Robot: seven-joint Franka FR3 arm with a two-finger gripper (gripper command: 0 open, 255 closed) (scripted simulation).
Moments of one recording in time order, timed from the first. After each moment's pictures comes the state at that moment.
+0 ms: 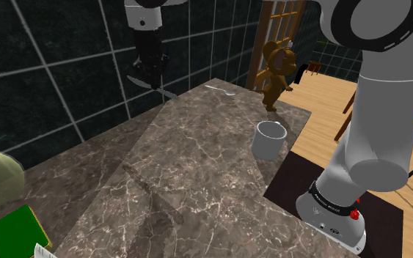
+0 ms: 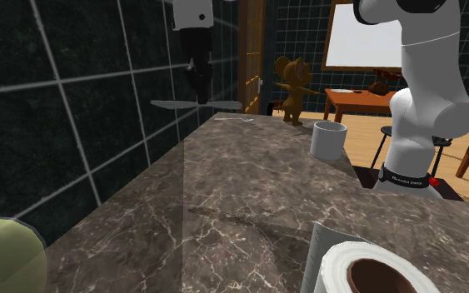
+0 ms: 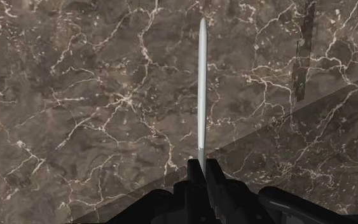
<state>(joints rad) 0.19 0.30 0.23 -1.40 -0.05 1.65 0.34</state>
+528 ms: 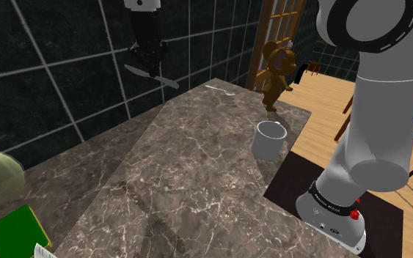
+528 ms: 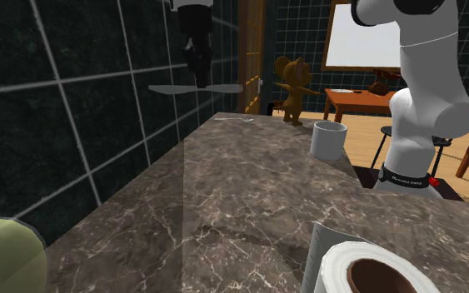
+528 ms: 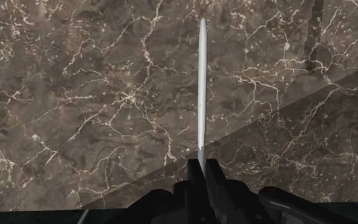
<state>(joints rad) 0.20 0.32 0.23 -1.26 -0.05 1.53 0.34</state>
